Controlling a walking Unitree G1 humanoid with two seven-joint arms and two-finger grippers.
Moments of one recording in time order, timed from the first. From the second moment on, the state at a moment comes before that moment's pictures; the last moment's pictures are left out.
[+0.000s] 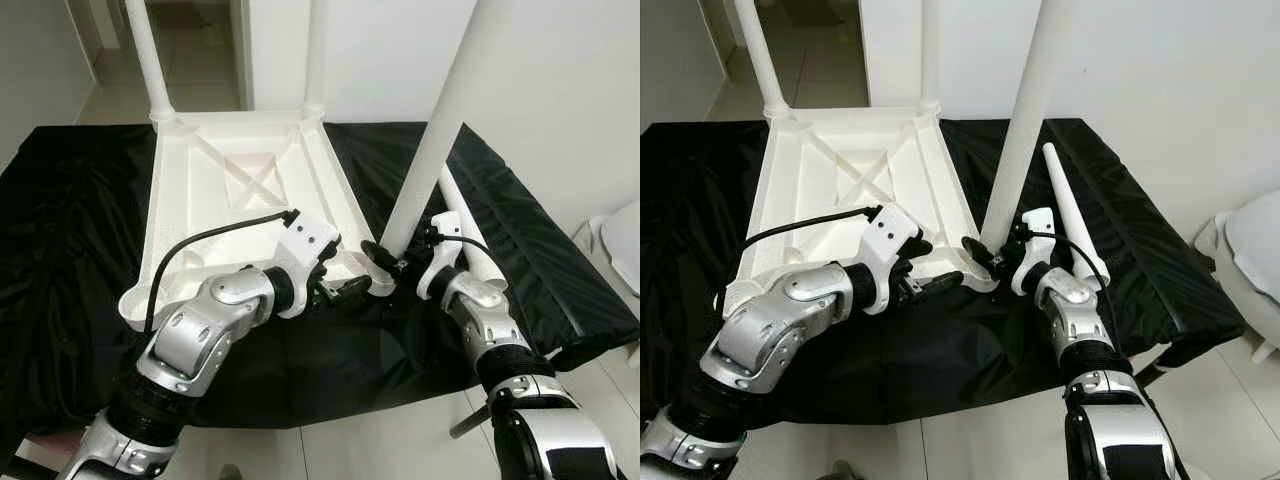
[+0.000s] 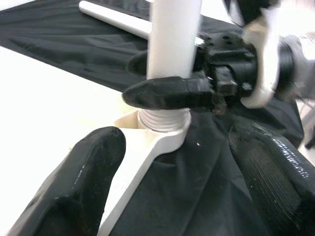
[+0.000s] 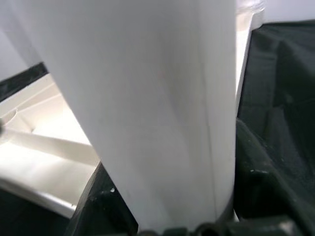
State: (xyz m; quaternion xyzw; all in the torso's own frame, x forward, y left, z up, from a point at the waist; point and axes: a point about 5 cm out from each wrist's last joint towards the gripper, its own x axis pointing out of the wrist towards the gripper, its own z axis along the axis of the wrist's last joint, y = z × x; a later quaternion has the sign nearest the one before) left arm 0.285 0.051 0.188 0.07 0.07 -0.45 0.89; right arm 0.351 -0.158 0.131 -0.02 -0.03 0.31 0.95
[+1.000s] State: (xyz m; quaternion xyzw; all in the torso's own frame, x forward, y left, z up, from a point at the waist) left arm 0.289 0.056 0.167 0.07 0.02 -0.39 0.92; right arm 0.322 -0.112 0.138 0.06 -0.03 0.08 0.99
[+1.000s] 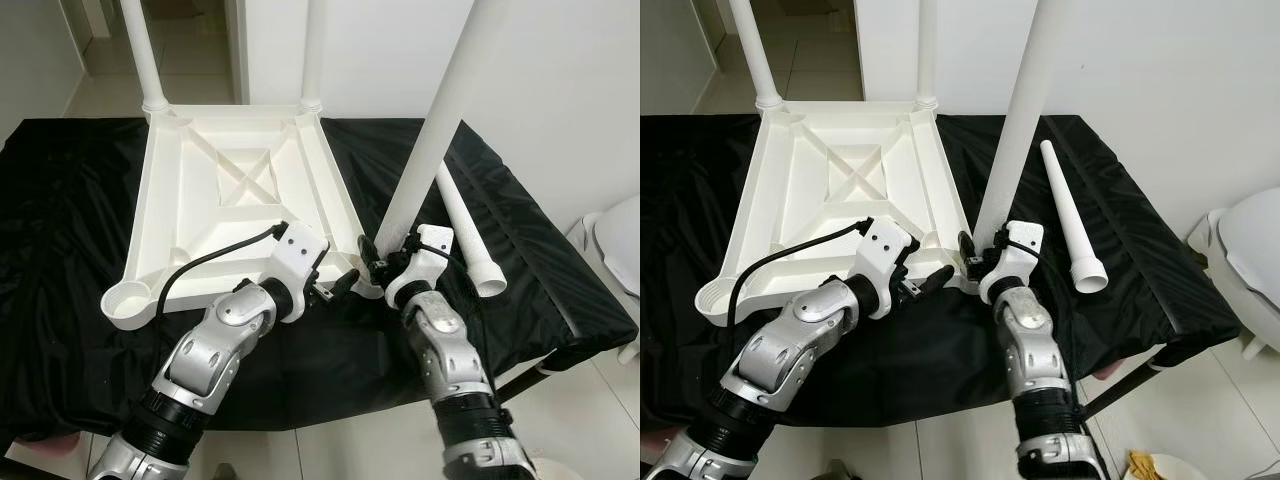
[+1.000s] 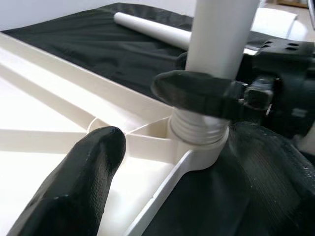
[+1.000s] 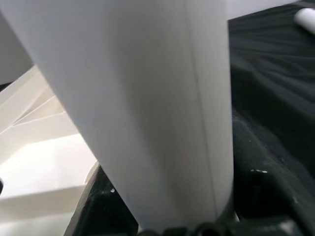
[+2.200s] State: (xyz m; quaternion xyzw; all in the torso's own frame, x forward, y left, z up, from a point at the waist) left arm 0.256 0.062 0.164 0.09 0.04 -0.54 0.84; right arm 0.349 -0.156 0.164 -0.05 -0.01 0.26 0.96
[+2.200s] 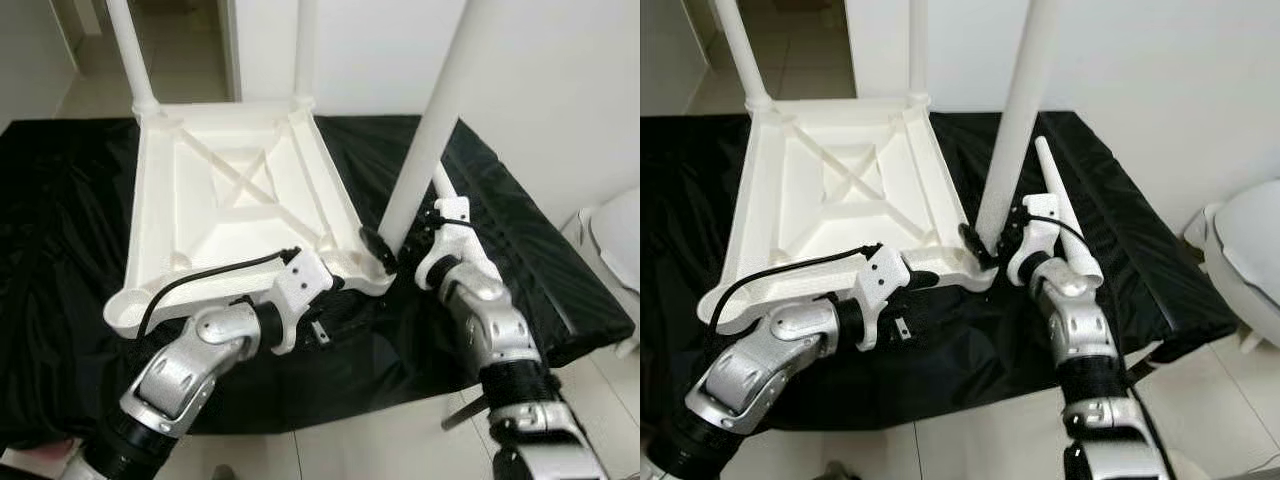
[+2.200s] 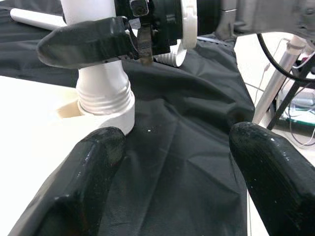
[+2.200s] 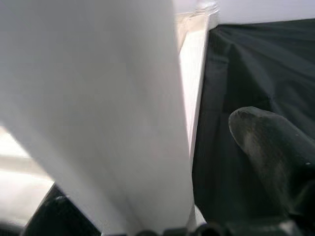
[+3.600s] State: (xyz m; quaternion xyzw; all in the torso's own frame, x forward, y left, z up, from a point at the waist) left arm 0.252 0.064 0.170 0.10 0.04 -0.54 0.83; right arm 0.347 -0.145 0.133 0.02 -0.01 0.26 0.96
